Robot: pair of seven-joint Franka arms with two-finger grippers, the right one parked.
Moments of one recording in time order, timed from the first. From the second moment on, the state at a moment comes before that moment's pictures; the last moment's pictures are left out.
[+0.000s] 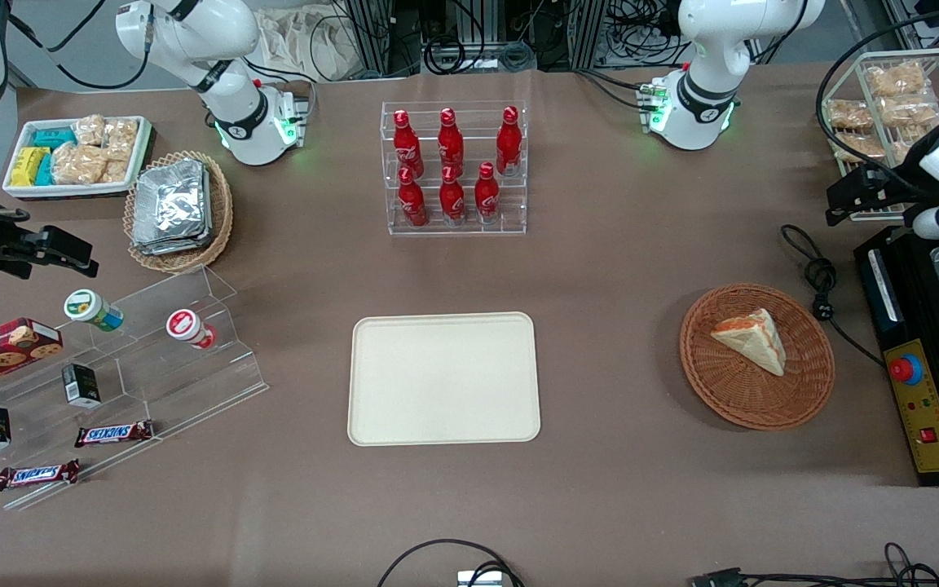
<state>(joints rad) 0.09 -0.03 -0.14 -1.57 0.00 1.48 -0.01</state>
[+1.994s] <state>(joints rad) 0.16 0.02 -0.13 -2.17 0.01 2.16 -0.65</state>
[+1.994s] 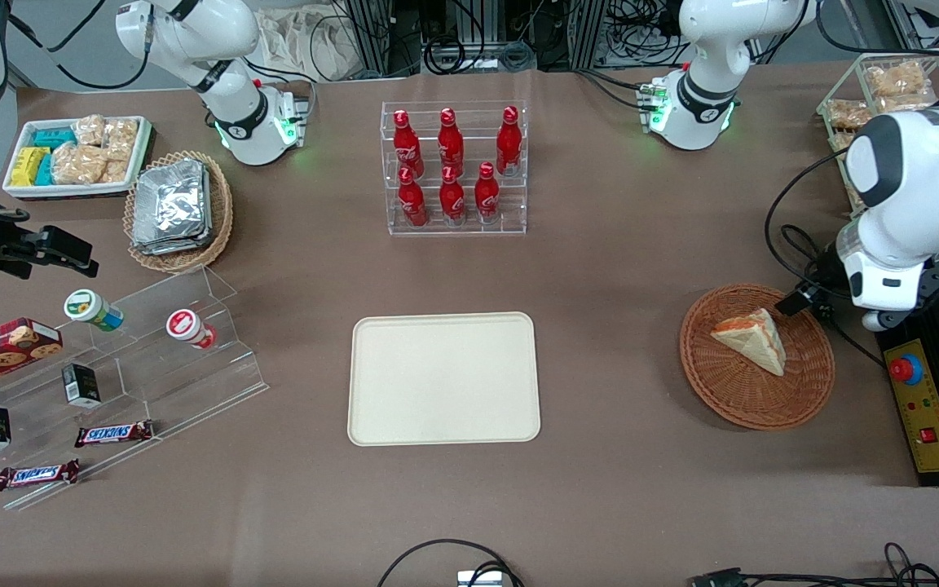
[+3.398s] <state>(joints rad) 0.16 0.22 -0.13 -2.25 0.01 2.52 -0.89</state>
